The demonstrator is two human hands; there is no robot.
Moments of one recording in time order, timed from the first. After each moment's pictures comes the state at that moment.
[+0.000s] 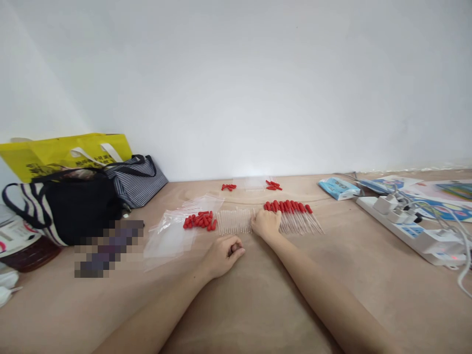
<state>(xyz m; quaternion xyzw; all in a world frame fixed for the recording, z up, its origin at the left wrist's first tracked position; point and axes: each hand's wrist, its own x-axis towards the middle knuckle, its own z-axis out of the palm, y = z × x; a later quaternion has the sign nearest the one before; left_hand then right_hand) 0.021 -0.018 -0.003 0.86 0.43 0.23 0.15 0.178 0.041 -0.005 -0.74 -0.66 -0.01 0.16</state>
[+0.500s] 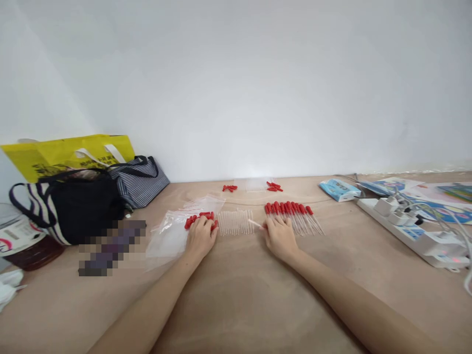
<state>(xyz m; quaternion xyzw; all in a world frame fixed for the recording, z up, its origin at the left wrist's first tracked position) -0.025 0.023 -0.010 0.77 0.56 0.22 -0.19 0.217 -0.005 -0.017 -0.57 -0.78 -0.08 0.25</state>
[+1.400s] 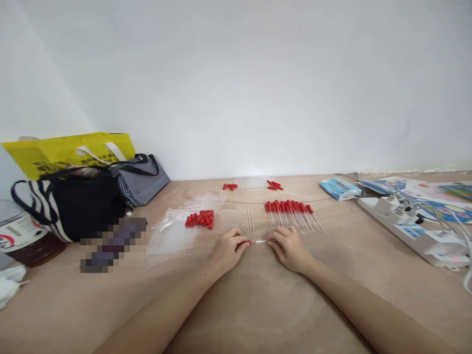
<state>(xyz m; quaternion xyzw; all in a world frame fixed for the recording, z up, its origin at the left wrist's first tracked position) 0.034 -0.016 -0.014 0.86 0.42 0.26 0.10 0.246 -0.028 -0.026 -0.43 -0.84 0.02 0.31</state>
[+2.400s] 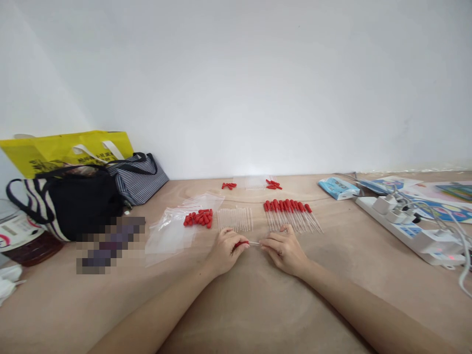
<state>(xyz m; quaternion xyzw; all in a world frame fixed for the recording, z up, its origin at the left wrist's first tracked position) 0.032 -0.018 -0.009 0.88 0.37 0.29 0.11 0.237 -0.034 -0.024 -0.36 -0.86 -0.02 0.36</state>
